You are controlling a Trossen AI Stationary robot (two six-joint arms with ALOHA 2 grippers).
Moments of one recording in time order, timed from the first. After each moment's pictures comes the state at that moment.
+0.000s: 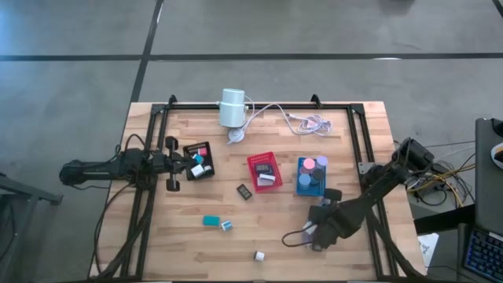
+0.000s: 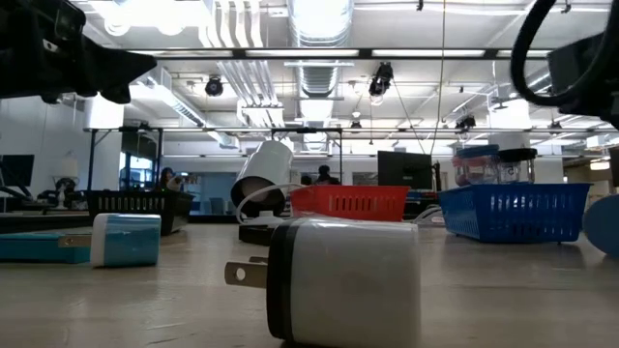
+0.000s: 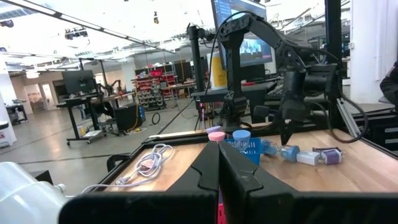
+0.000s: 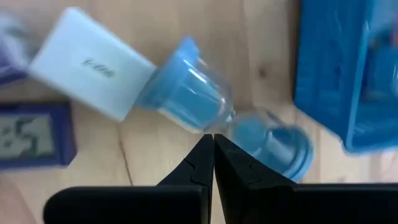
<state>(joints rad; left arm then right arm) 0.00 0.00 0.01 0.14 -0.07 0.18 0.72 1.66 0.98 -0.98 0.23 0.92</state>
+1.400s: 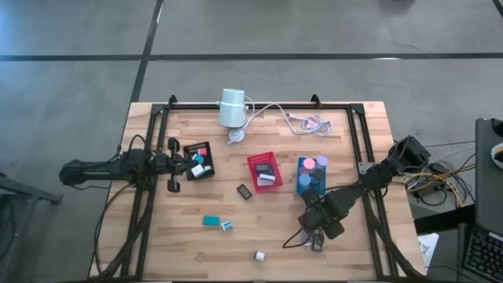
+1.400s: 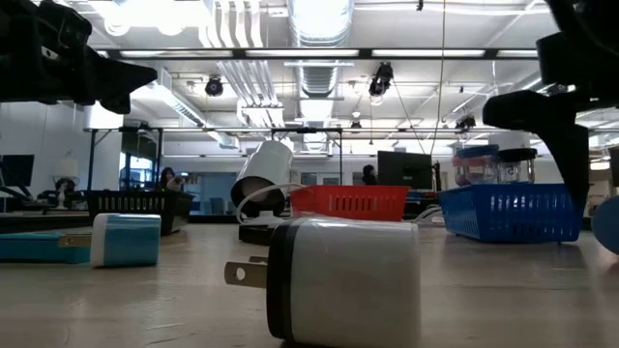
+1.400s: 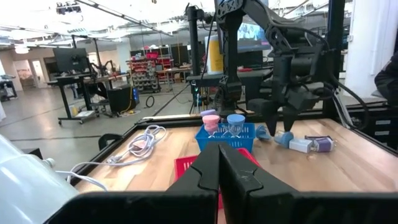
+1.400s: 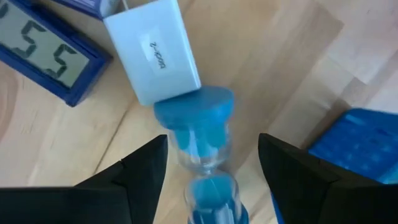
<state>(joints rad) 0.00 0.00 0.01 0.07 -0.08 0.11 0.55 1.66 1.02 -0.92 0.05 0.06</state>
